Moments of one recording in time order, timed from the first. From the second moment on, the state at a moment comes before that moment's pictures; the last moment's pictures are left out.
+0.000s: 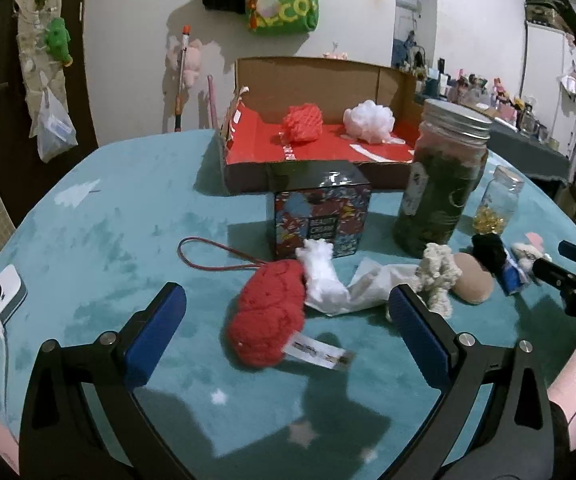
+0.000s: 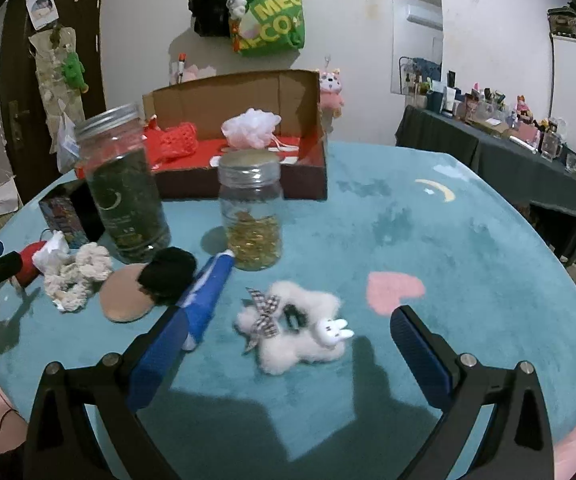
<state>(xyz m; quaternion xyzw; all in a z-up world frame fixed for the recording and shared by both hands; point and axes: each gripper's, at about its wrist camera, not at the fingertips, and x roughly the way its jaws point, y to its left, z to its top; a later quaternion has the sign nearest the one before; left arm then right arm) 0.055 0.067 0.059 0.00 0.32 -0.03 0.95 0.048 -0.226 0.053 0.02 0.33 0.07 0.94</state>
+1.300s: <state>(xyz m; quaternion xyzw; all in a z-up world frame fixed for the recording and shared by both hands) 0.047 0.049 0.083 0.04 0.32 -0.10 0.94 0.044 -0.228 0.080 0.06 0.33 0.19 0.92</state>
